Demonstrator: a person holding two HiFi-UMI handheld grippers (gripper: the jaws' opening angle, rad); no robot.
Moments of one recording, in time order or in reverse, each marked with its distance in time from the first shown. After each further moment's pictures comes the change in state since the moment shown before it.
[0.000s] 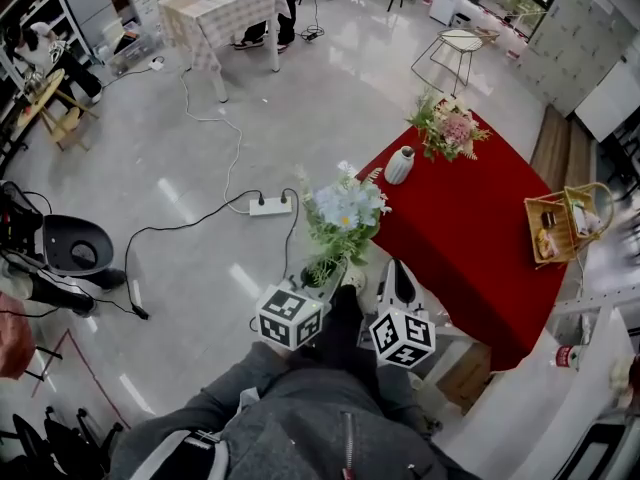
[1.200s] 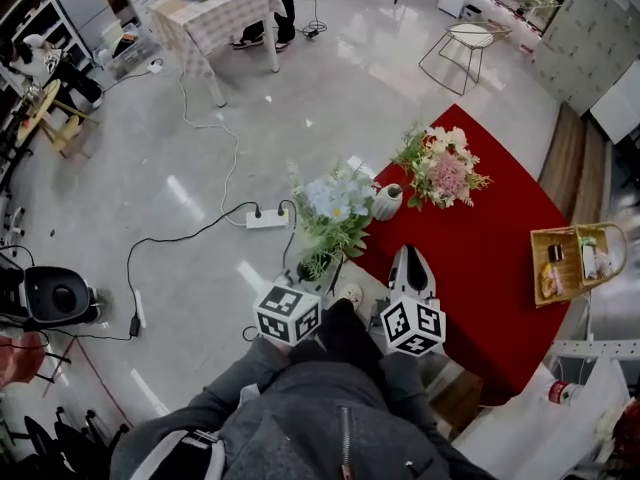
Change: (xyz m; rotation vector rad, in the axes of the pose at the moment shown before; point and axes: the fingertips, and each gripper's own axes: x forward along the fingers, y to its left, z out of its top) left arm 0.122 0.061 0.052 0.001 -0.004 0.088; right arm 0.136 -0.076 0.065 0.028 -0.057 0.014
